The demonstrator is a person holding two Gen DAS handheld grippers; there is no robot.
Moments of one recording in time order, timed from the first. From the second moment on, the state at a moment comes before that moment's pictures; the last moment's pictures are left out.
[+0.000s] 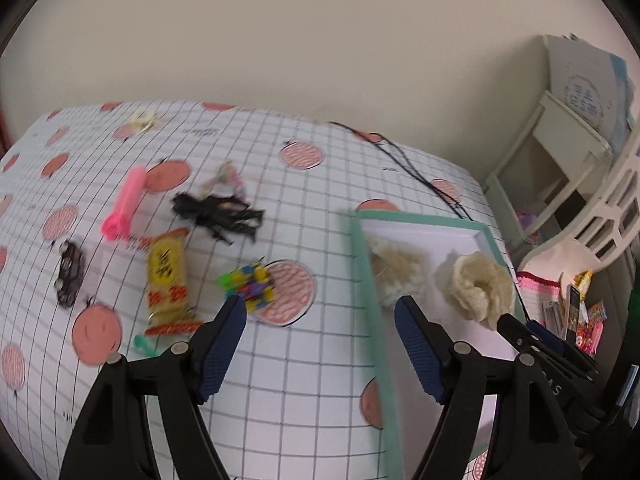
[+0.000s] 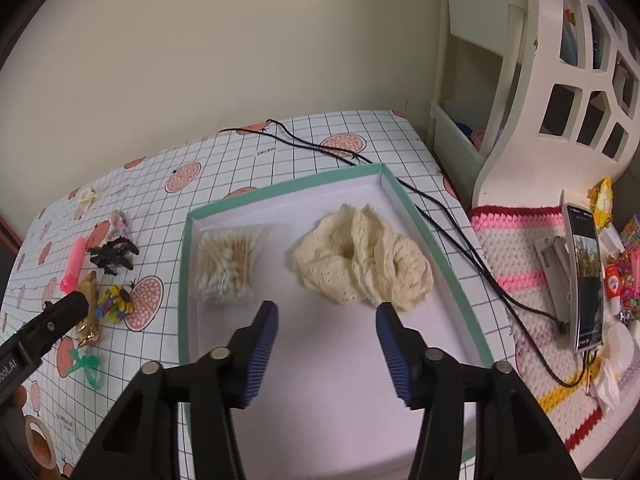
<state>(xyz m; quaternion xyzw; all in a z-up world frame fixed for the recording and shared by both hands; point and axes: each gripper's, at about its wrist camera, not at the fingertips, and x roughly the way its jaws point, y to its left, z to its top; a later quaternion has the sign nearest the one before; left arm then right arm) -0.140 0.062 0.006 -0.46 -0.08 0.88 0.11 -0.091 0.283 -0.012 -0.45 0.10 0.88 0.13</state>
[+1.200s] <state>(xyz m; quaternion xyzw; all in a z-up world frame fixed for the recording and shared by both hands) -0.138 0.024 -0.015 -0.47 -0.08 0.88 0.04 -0.083 0.287 -0.026 -0.46 0.11 0.87 0.17</state>
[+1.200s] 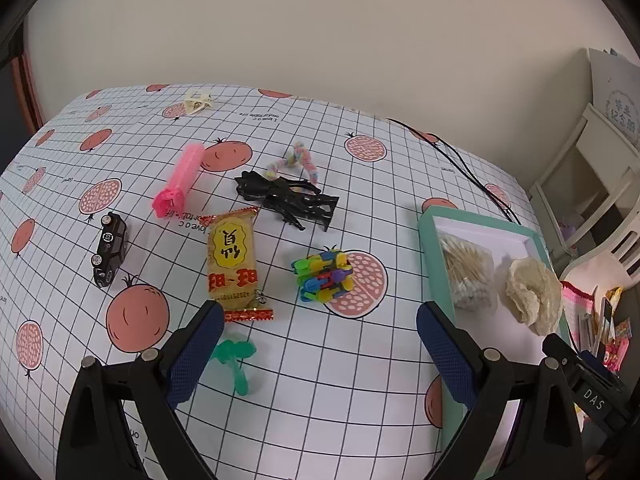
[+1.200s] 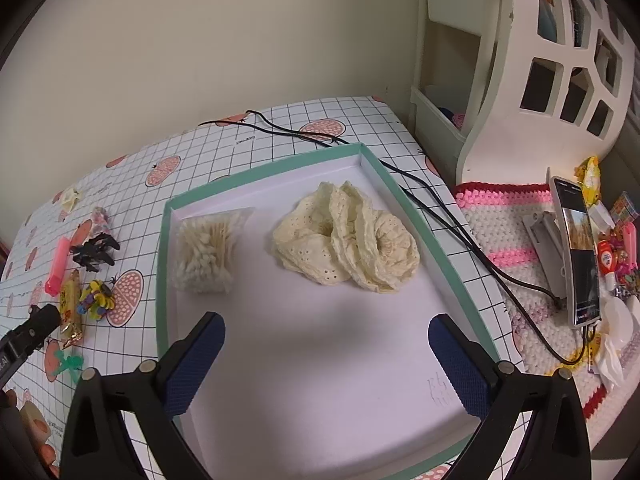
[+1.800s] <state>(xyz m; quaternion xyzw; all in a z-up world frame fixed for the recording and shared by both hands) -0.156 -0.083 -0.006 -0.45 -0.16 0.88 -0.05 -0.104 0.214 -0.008 -0.42 0.08 0.90 0.10</state>
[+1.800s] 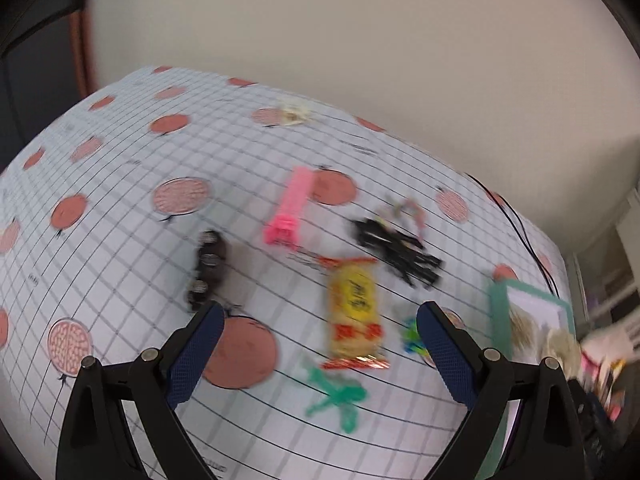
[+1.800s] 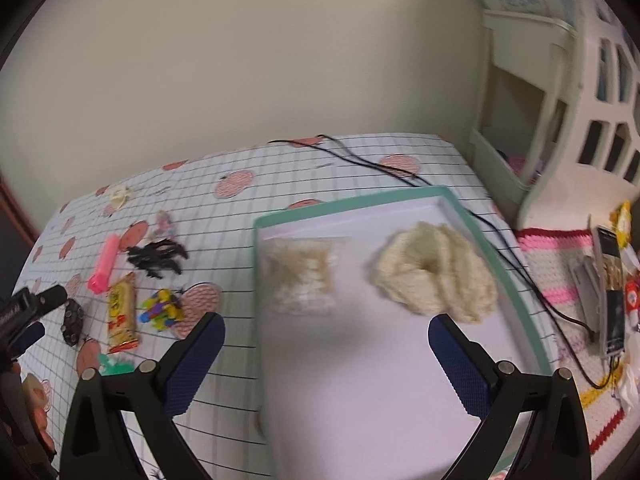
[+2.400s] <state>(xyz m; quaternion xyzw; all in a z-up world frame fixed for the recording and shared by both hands) -0.157 -0.172 -0.037 -0.45 -0.24 0.85 -0.14 -0.143 0.112 -0.027 -0.44 0.05 0.90 -0.03</state>
